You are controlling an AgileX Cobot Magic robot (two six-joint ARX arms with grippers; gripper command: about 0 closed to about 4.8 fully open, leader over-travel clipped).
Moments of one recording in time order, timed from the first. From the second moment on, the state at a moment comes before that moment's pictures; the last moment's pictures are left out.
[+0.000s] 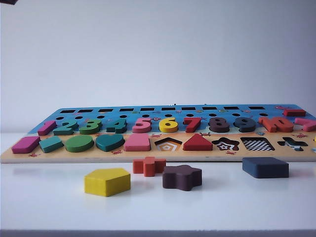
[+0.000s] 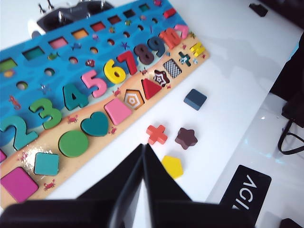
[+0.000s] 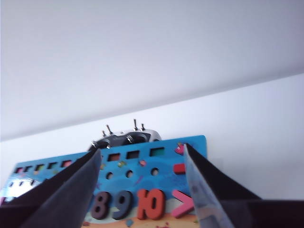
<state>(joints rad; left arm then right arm) -0.47 0.47 0.63 -0.67 0.52 0.03 0.09 0.01 0.32 -0.29 -0.17 0.33</state>
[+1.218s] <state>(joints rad) -0.44 0.49 0.63 -0.67 0.54 0.03 0.20 0.53 0.78 -1.03 -0.37 0.29</state>
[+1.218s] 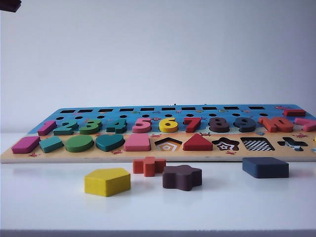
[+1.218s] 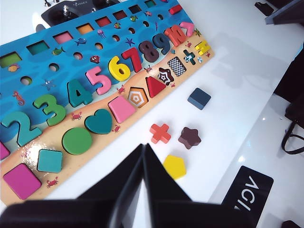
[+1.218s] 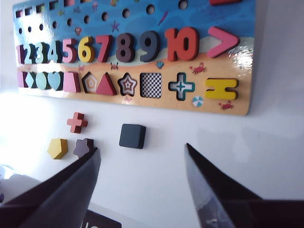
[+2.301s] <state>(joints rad) -0.44 0.49 0.63 -0.67 0.54 0.03 0.57 1.11 0.80 -0.89 -0.31 0.37</state>
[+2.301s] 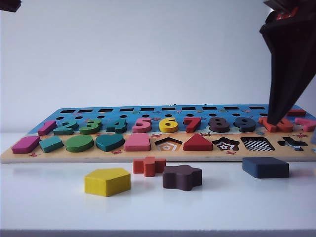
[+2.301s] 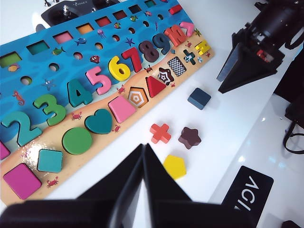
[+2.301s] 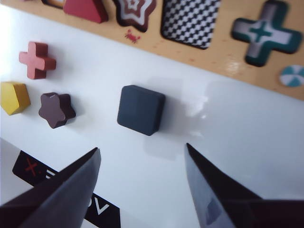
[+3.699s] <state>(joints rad) -0.44 0.49 0.63 -0.67 0.54 0.03 0.68 1.34 0.94 -0.94 -0.19 0.42</state>
